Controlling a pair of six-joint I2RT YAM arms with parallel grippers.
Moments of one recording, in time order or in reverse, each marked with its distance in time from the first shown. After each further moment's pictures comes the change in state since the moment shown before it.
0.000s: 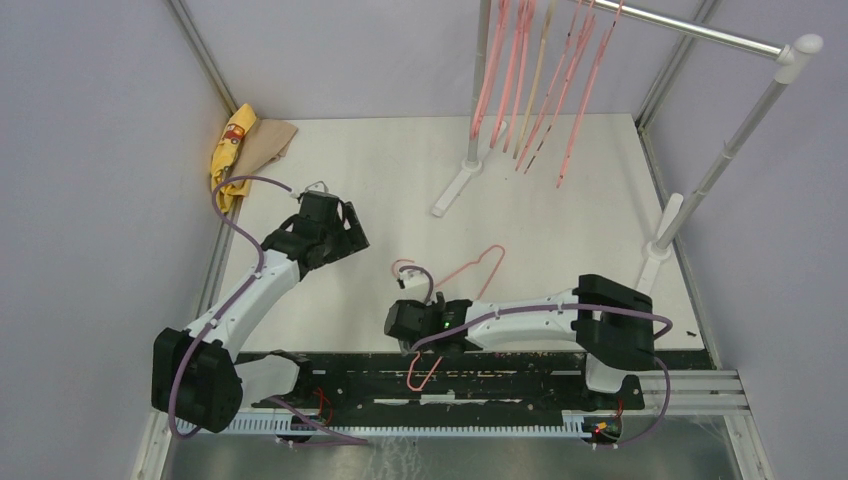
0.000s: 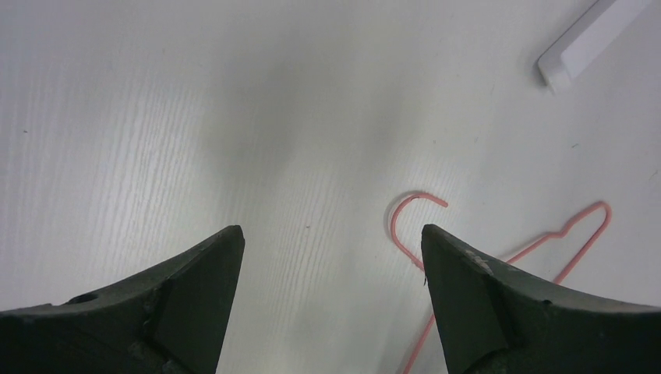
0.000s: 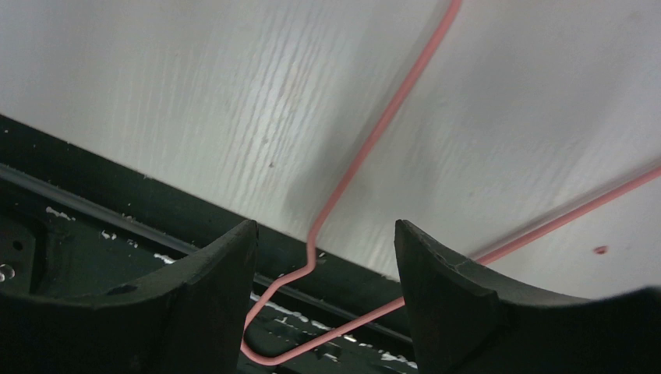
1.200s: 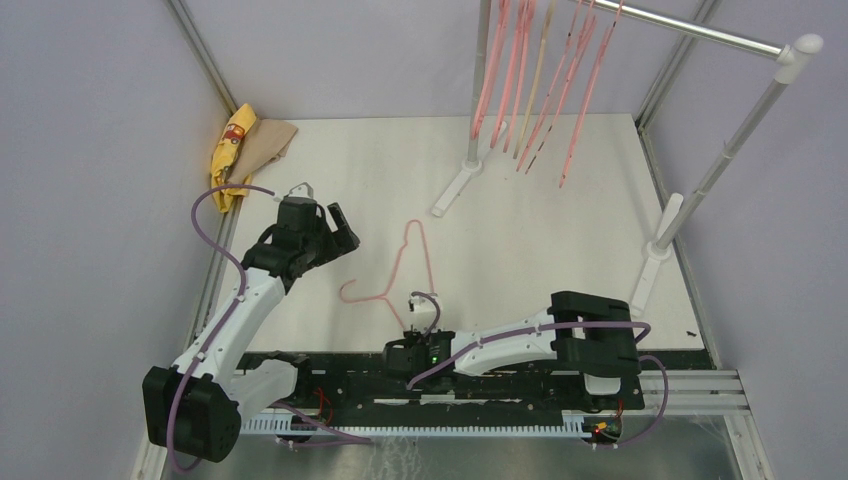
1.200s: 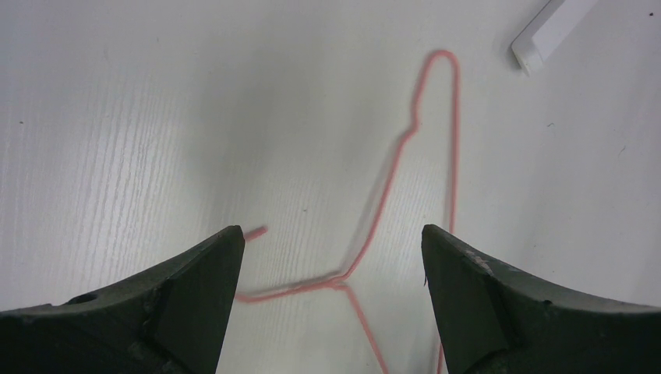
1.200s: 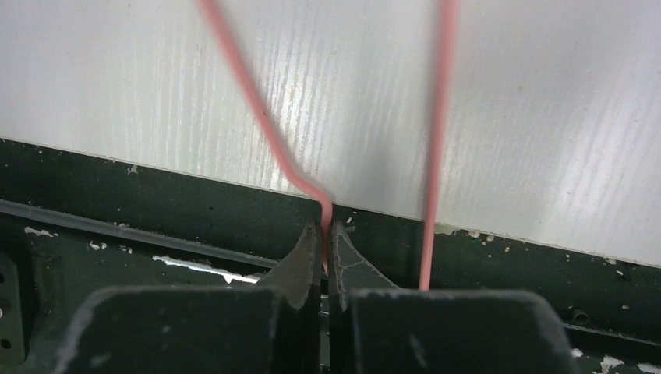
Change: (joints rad) left arm 0.071 -0.142 -0.057 0.003 0.103 0.043; right arm 0.142 0.093 0.022 -0.103 0.167 0.378
